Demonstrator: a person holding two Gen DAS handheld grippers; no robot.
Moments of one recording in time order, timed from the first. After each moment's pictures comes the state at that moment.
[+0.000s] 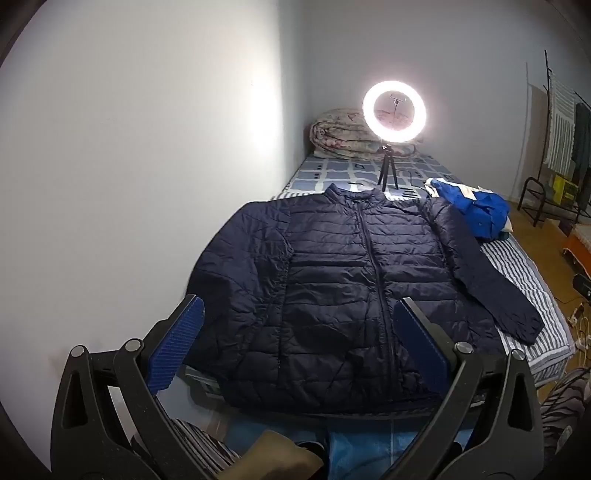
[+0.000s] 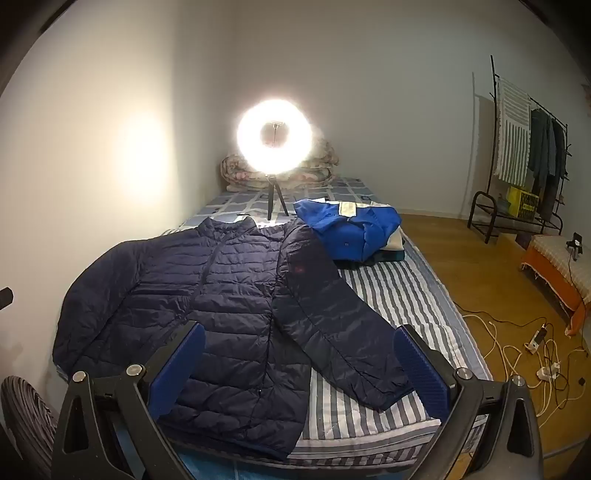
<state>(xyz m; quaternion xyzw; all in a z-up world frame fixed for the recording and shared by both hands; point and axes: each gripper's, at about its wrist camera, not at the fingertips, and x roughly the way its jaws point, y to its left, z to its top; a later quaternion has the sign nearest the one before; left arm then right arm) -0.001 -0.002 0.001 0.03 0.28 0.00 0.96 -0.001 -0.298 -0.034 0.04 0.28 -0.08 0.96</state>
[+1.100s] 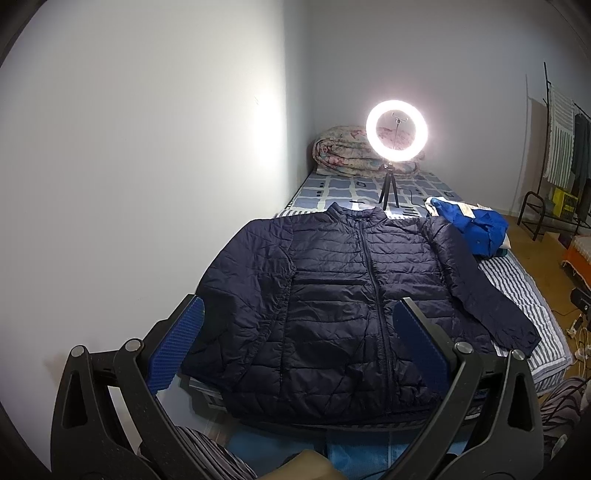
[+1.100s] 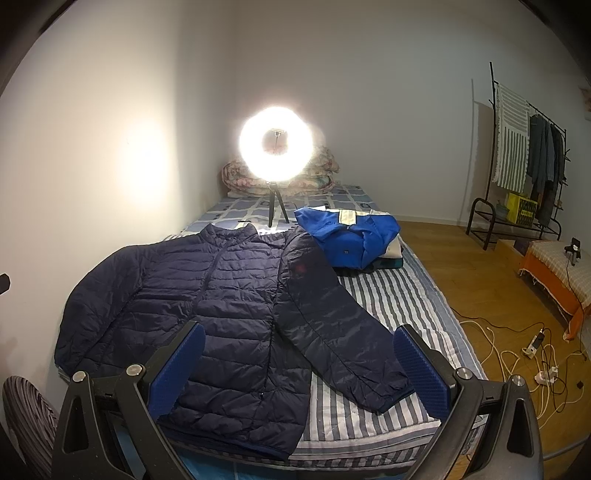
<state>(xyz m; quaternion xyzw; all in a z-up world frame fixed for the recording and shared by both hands) -0.011 0.004 0.023 0.01 0.26 0.01 0.97 -0.008 -0.294 -0.022 0.04 0.27 -0.08 0.96</state>
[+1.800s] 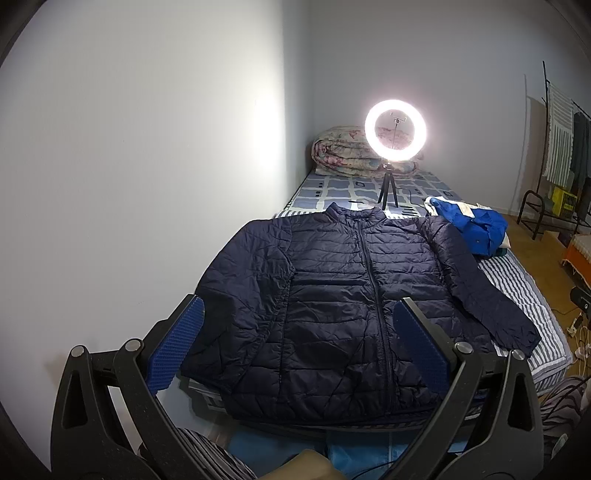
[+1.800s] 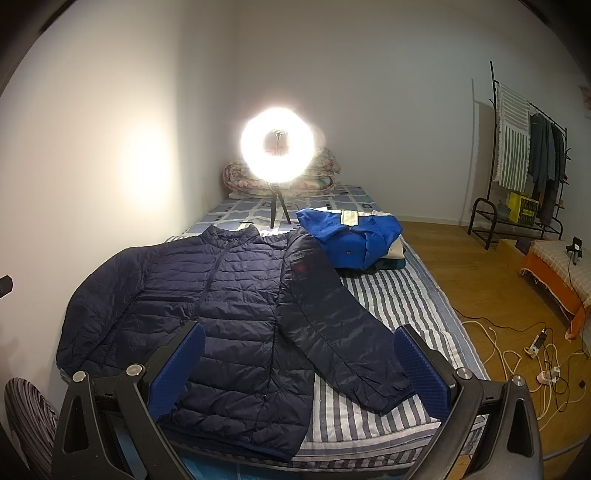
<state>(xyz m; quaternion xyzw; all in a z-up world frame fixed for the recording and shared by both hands) -0.012 0.005 0.021 0.01 0.26 0.01 0.97 -0.006 -0.291 -0.019 0.04 0.27 -0.08 0.96</state>
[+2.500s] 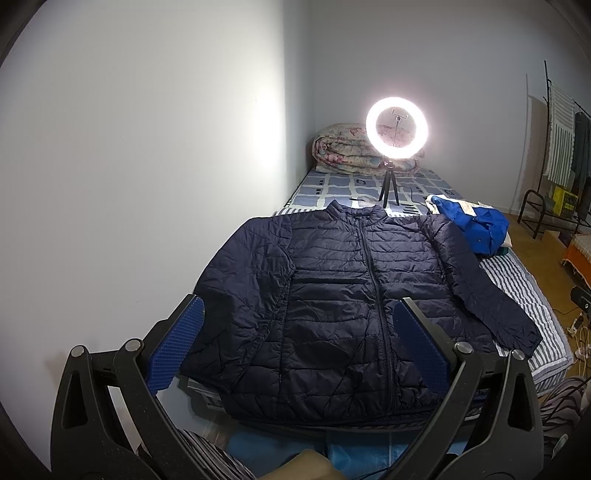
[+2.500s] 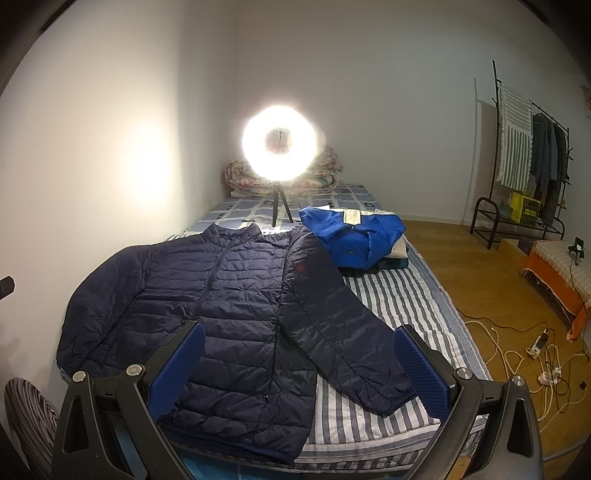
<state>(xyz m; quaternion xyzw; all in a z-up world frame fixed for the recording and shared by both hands) -0.010 0.006 0.019 0.01 0.26 0.00 0.97 -0.004 -0.290 -0.022 0.04 0.27 -0.08 0.96</state>
